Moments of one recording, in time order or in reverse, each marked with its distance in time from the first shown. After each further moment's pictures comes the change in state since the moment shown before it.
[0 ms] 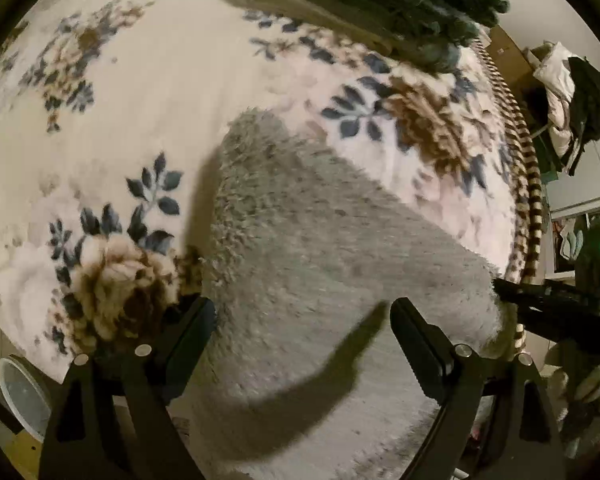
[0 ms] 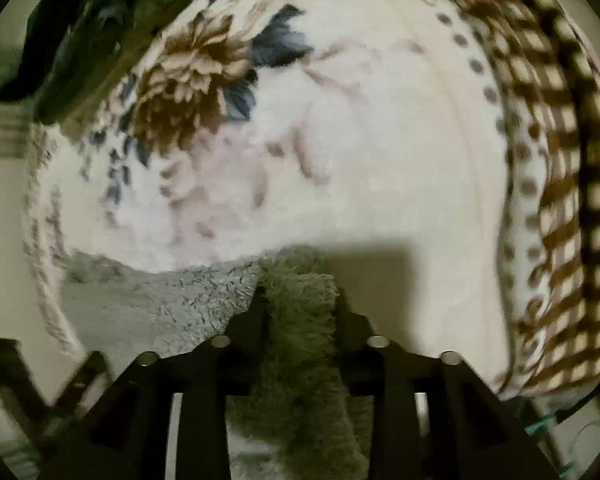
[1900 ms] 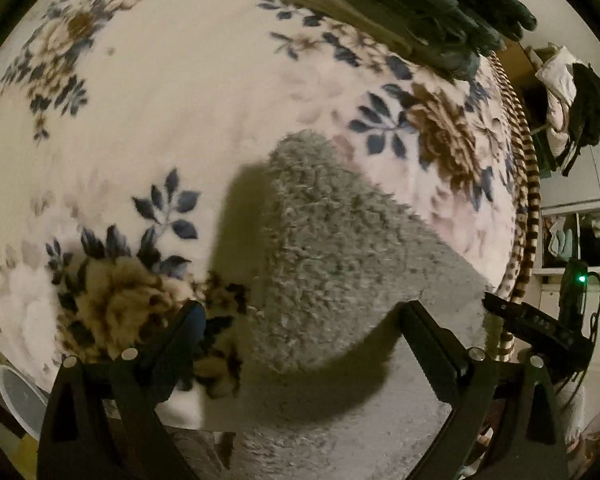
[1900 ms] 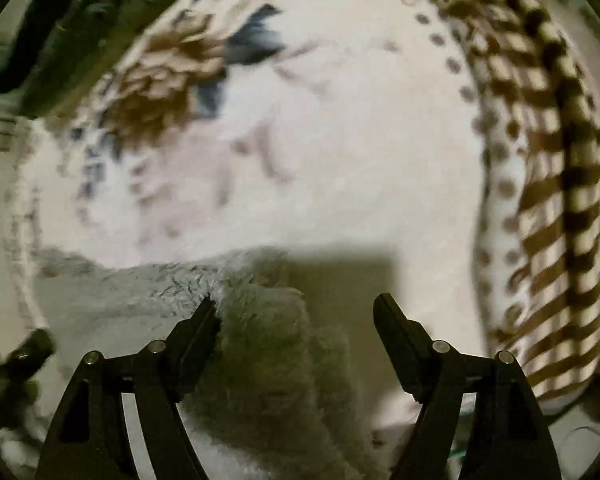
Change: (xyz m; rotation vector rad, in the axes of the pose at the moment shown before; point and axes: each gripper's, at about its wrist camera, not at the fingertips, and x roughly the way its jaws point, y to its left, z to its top) left arm 0.011 0.038 0.032 -0.049 0.086 -0.059; right arm 0.014 0.000 -0.003 -0.054 -0.043 -0.177
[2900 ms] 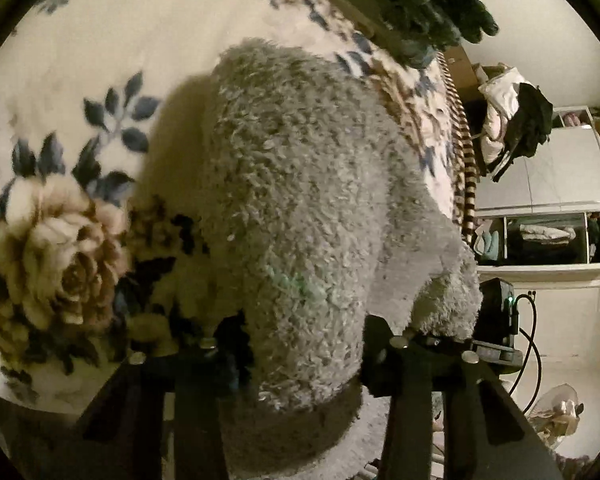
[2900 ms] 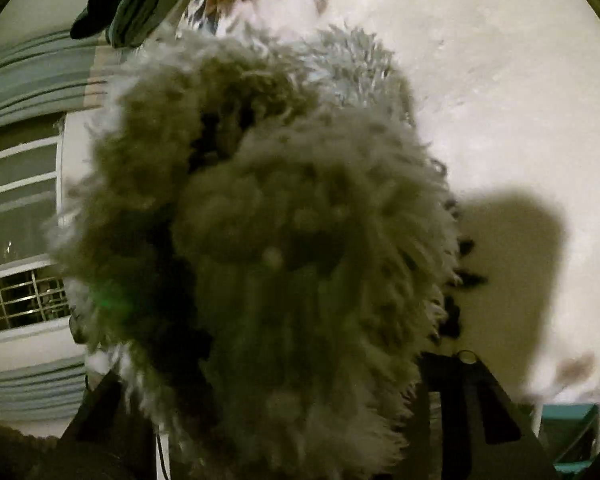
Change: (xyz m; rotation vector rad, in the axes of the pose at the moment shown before) left arm 0.014 0.019 -0.048 -0.019 0.014 -0.319; right arm 0.056 0.019 -0.060 -0.084 0.212 0.583
